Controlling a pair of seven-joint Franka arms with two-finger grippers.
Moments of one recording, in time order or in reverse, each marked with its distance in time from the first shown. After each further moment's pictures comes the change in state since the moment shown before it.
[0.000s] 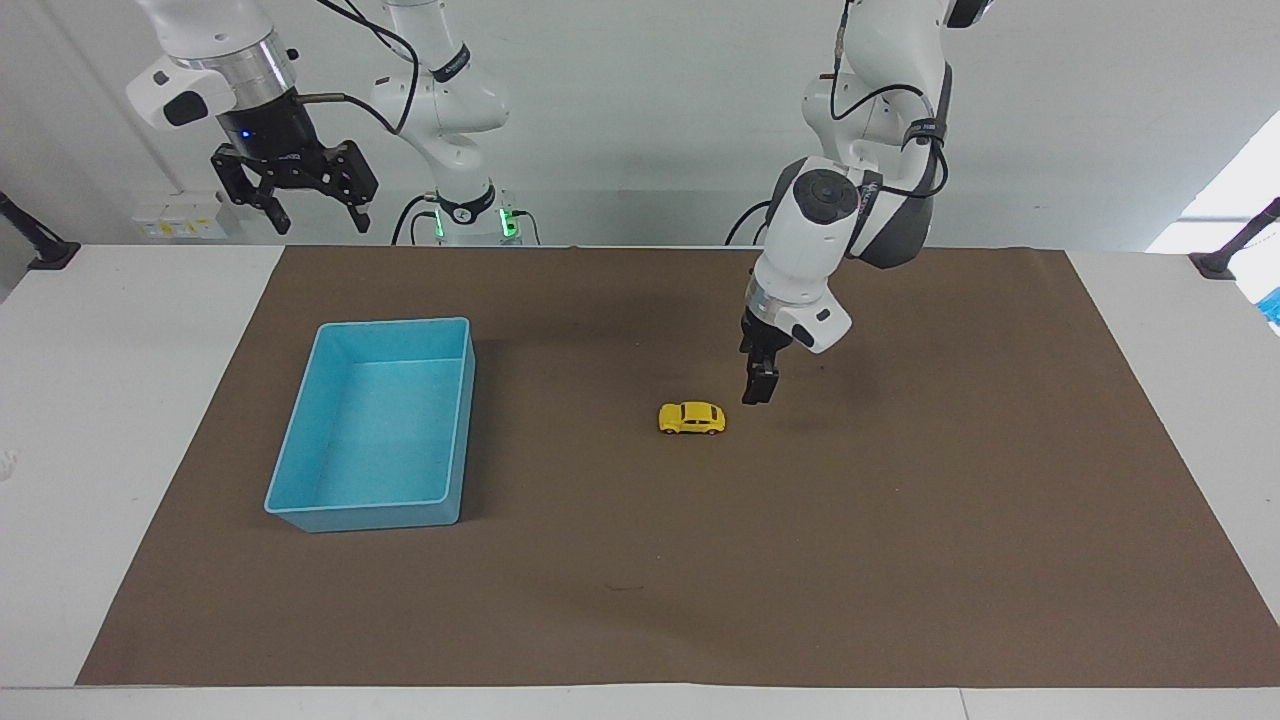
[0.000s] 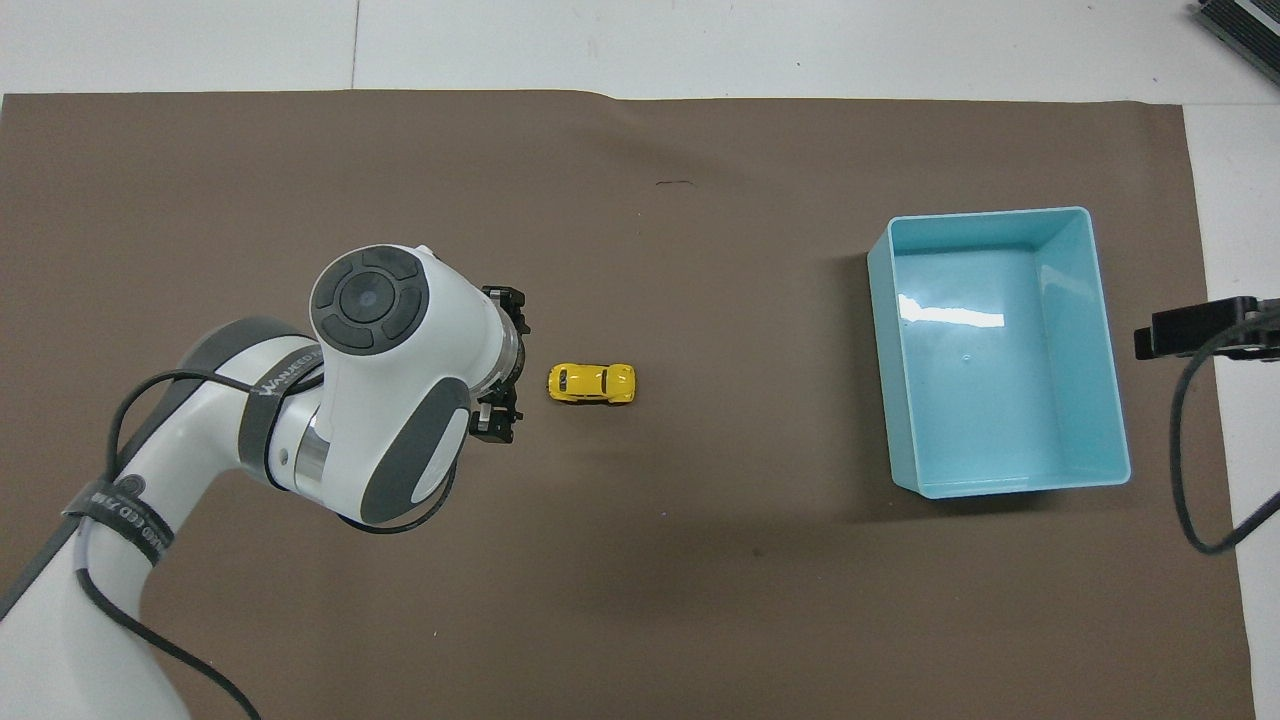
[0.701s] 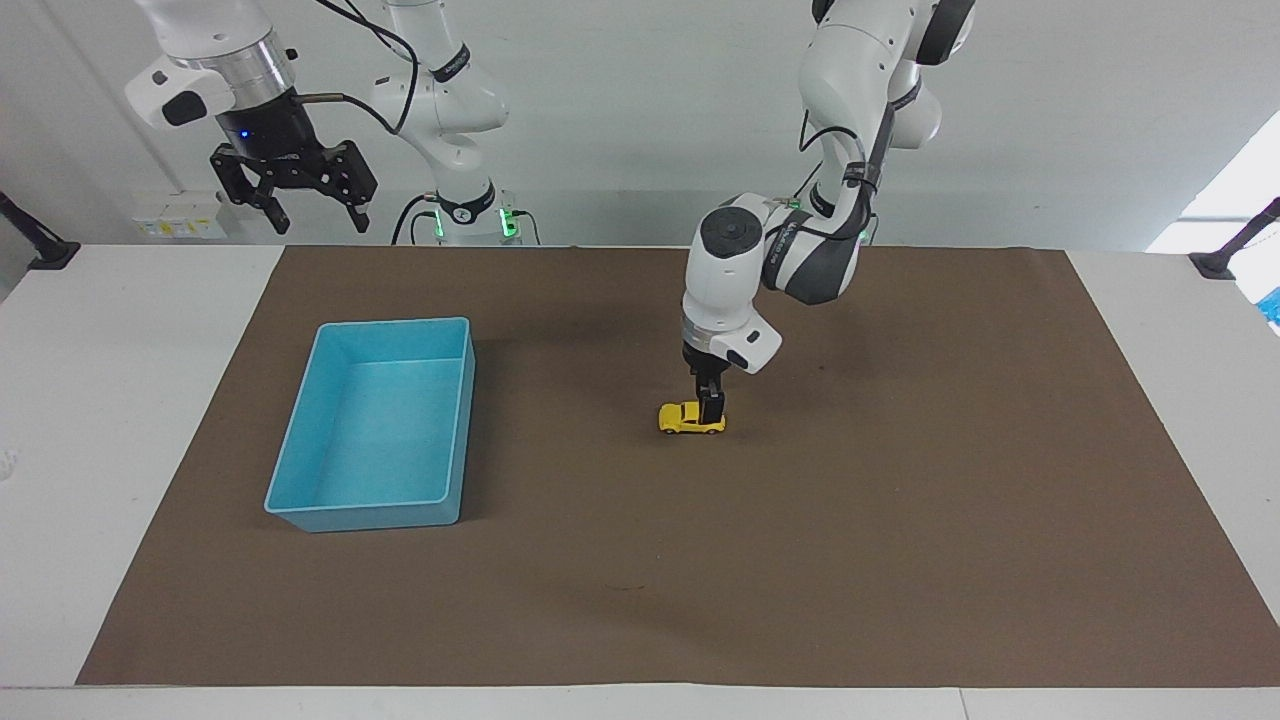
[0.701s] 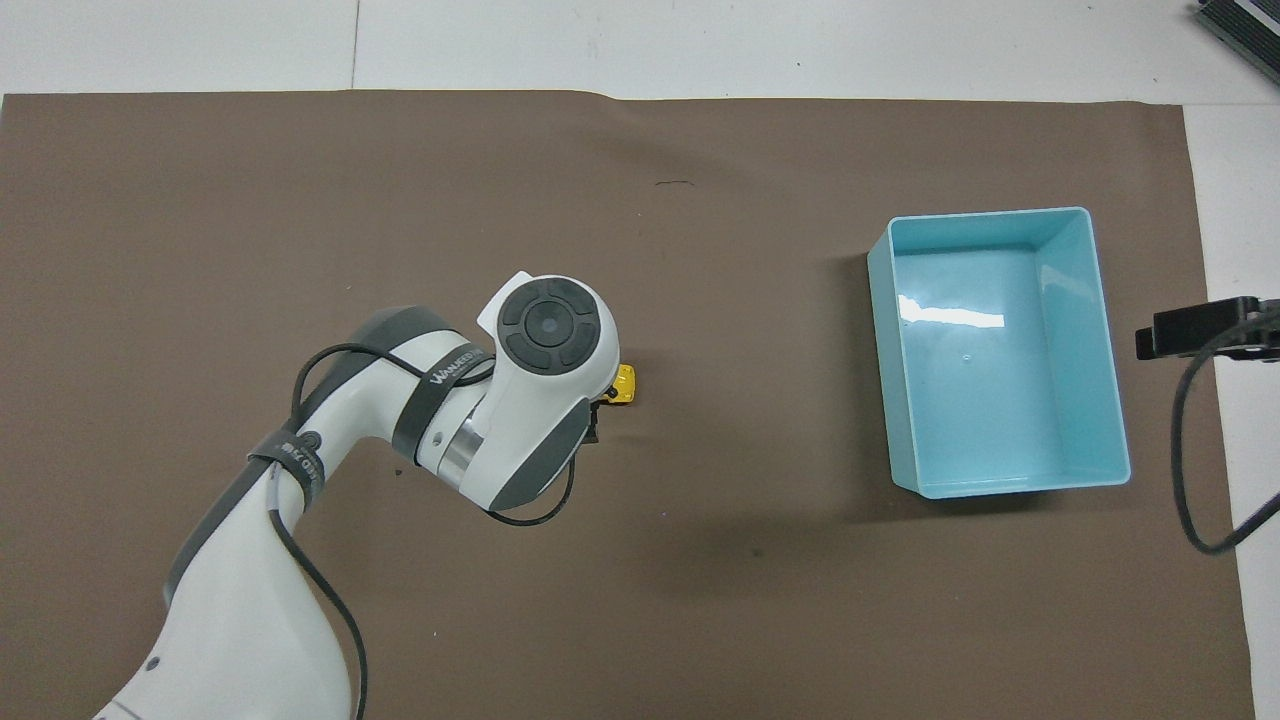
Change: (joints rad) left arm -0.135 0.195 0.000 0.121 0.149 0.034 -0.317; right arm 0.000 0.000 -0.001 0.000 0.000 0.000 0.000
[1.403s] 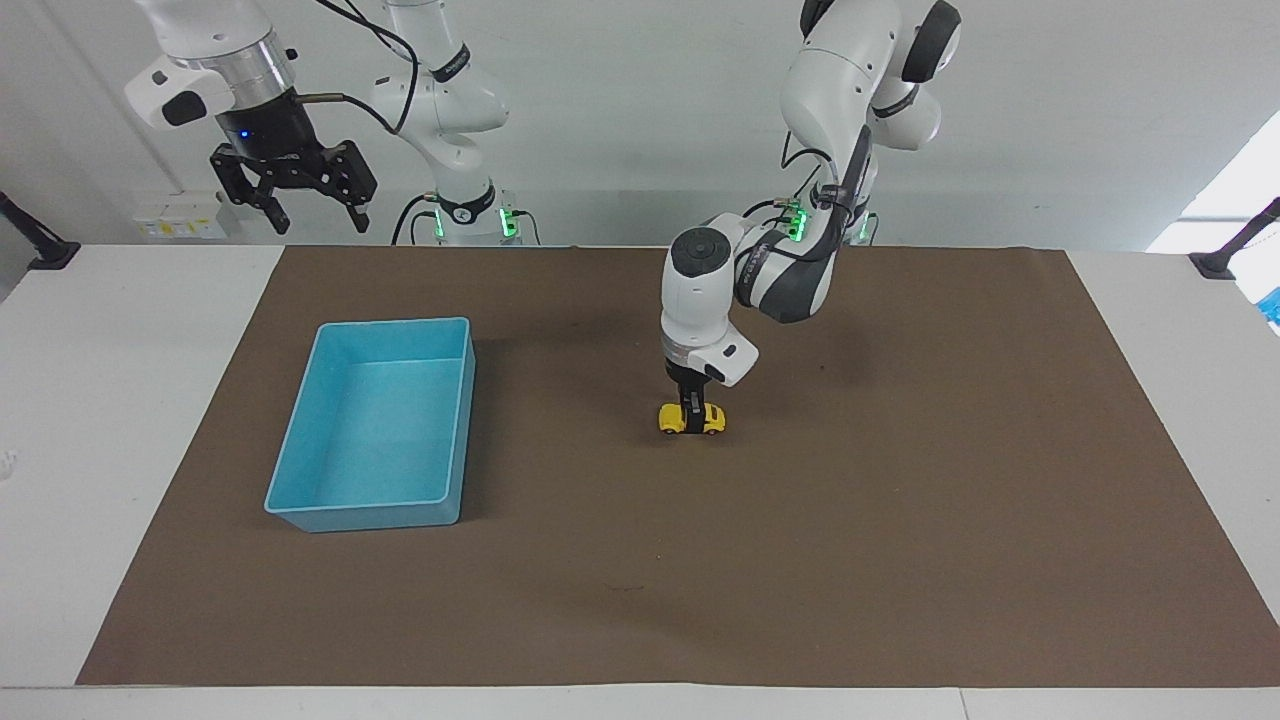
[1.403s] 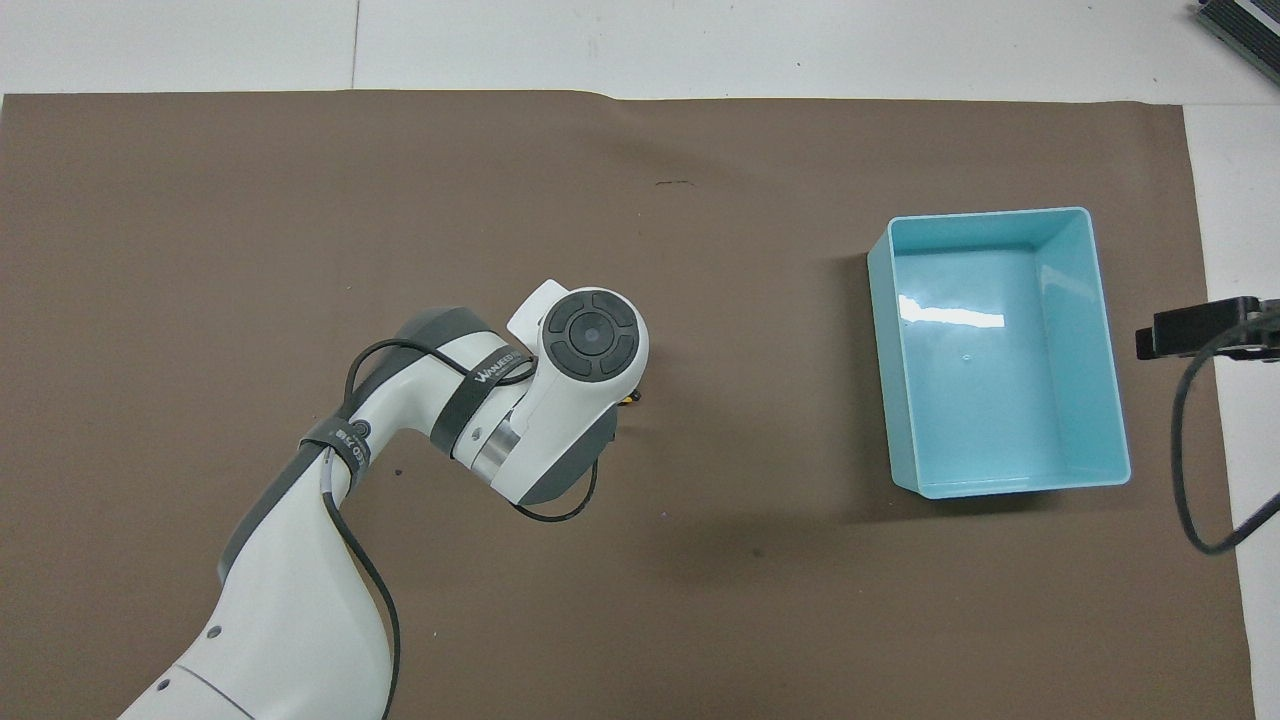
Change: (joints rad) left arm -0.015 0.046 0.010 0.025 0.023 0.023 -0.023; right arm 0.000 0.000 -0.001 0.000 0.000 0.000 0.000
